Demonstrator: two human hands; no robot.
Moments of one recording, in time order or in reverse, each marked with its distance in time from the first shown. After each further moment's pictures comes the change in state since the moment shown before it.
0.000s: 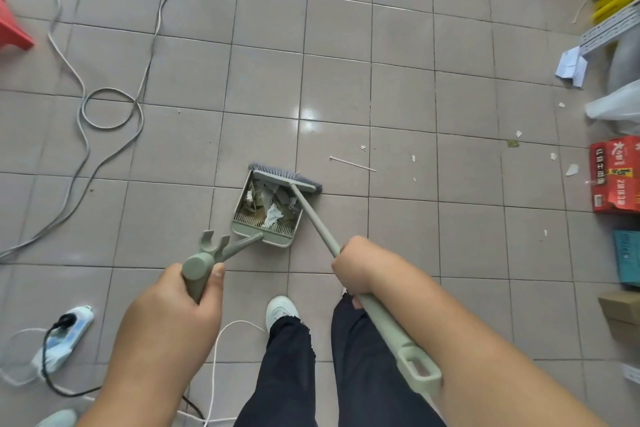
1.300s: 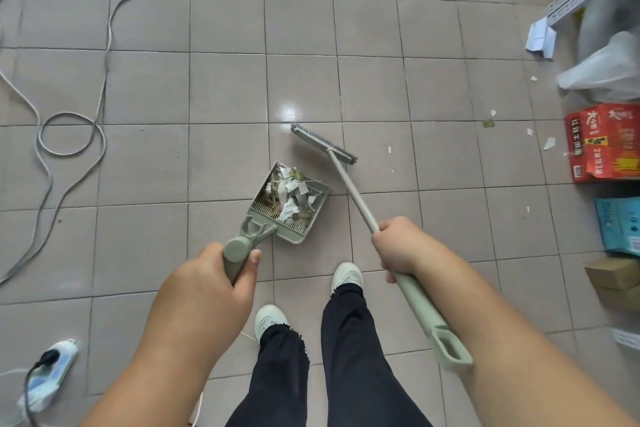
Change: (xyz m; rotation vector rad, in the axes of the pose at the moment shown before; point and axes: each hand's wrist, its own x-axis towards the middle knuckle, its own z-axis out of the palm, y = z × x) left_hand 0.015 0.088 0.048 0.165 -0.049 0.297; right_hand 0.015 0.082 -0.090 0.233 0.199 0.087
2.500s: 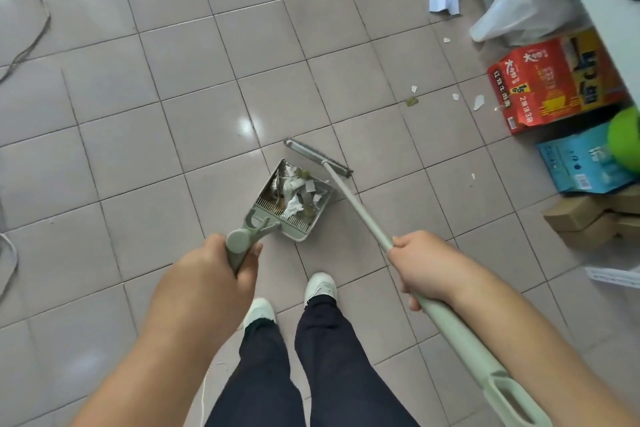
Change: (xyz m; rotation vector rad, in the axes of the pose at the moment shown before) left_hand 0.067 0.245 0.085 0.214 -0.142 0.204; right_hand 0.021 0.137 -0.199 0.226 -0.038 0.088
